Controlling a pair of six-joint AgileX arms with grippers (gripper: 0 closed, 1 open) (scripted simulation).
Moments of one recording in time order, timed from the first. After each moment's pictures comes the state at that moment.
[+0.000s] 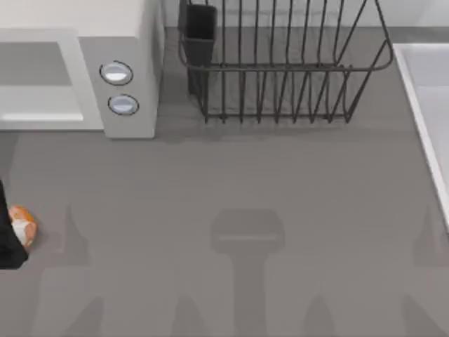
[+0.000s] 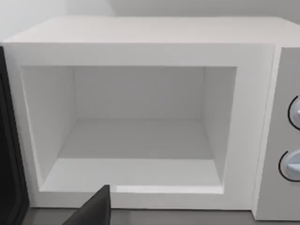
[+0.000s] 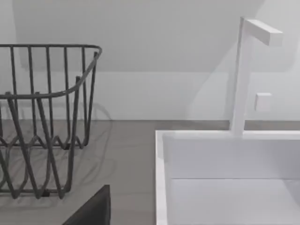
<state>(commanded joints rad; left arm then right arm) 0.00 0.00 0.00 0.00 0.00 0.00 0.00 0.00 0.00 0.00 0.00 0.00</state>
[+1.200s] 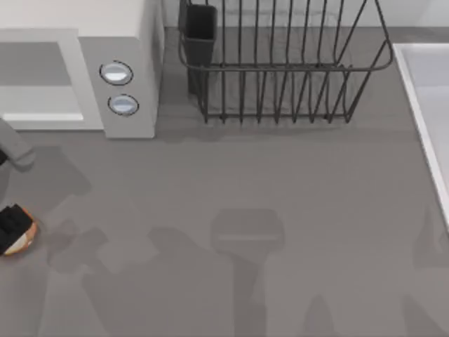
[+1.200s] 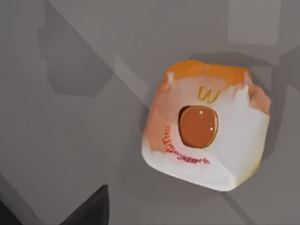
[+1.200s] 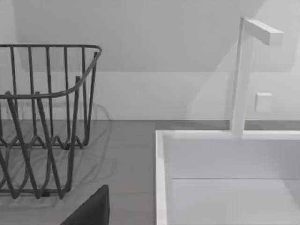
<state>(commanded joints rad) 0.04 1.35 0.87 -0.76 0.00 0.78 0.00 0.00 0.00 0.00 0.00 0.00</state>
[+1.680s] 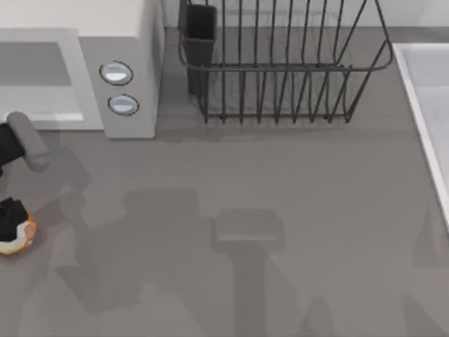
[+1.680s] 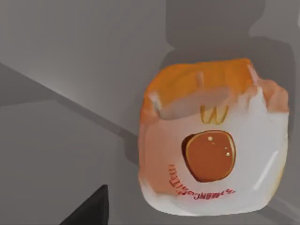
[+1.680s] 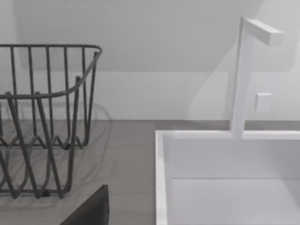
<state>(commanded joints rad) 0.05 1.75 1.16 -0.97 0.00 1.02 0.00 0.00 0.00 0.00 0.00 0.00</state>
